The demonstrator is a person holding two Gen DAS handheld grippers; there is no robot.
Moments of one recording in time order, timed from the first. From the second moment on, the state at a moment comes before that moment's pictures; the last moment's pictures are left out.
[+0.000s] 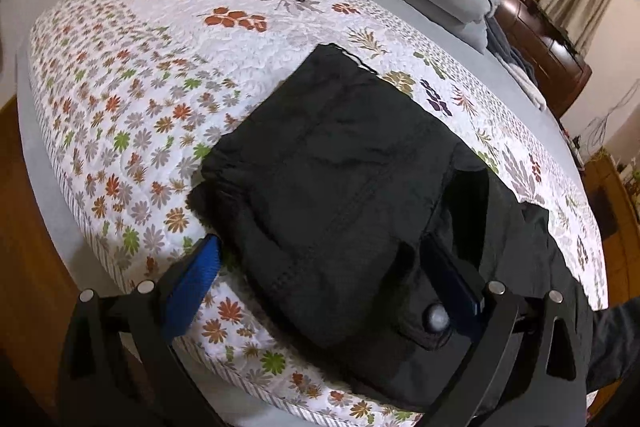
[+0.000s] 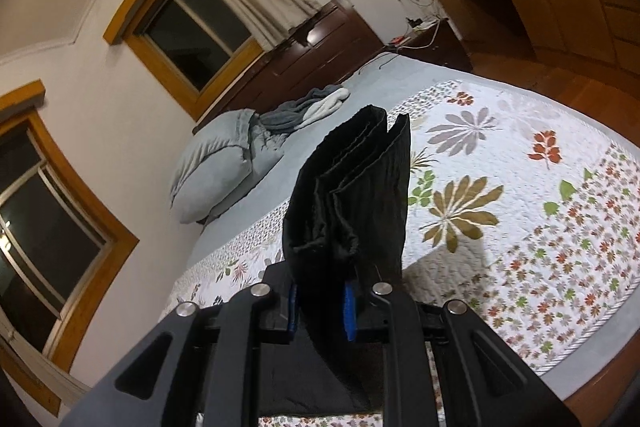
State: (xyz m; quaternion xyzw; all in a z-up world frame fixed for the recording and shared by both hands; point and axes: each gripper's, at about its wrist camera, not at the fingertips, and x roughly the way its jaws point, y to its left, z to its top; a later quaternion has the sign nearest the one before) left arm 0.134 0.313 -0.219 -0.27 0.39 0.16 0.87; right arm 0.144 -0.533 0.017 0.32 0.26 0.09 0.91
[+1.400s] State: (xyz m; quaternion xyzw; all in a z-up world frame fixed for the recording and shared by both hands) left arm 0.134 0.310 -0.224 -0.27 0.41 0.16 0.86; right arm 0.158 -0.402 0.046 0.15 0.28 0.14 0.94
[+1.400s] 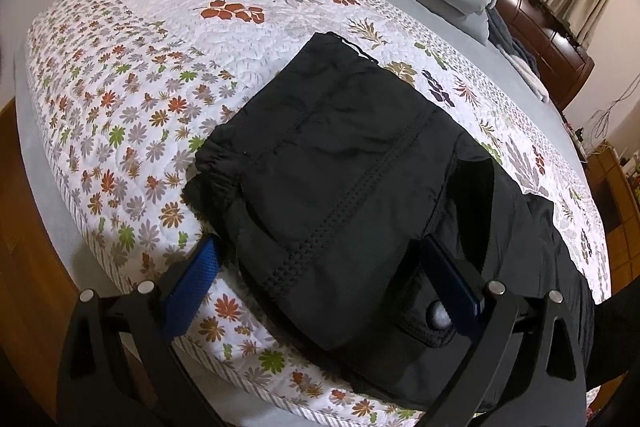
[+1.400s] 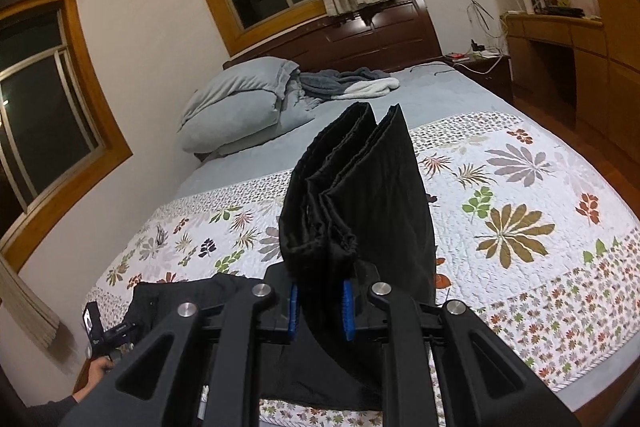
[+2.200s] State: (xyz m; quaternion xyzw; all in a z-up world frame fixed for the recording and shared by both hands) left arm 0.124 0.316 -0.226 -0.30 0.40 0.15 0.86; right arm 0.172 -0.325 0.031 0.09 0.31 0.18 0.93
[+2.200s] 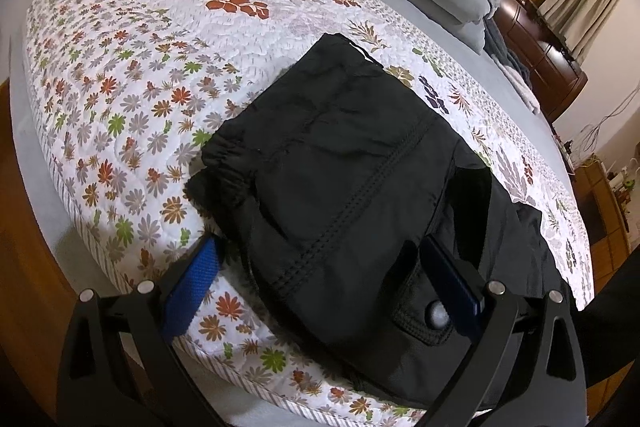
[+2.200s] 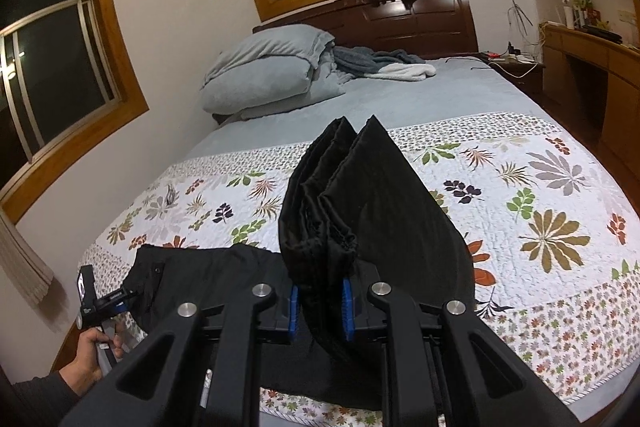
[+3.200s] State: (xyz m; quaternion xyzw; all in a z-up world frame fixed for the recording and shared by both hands) left arm 0.112 0.331 -0.232 -0.36 0.38 0.11 0.85; right arm 0.171 -0.149 -0.094 -0.17 0.40 0.18 0.88
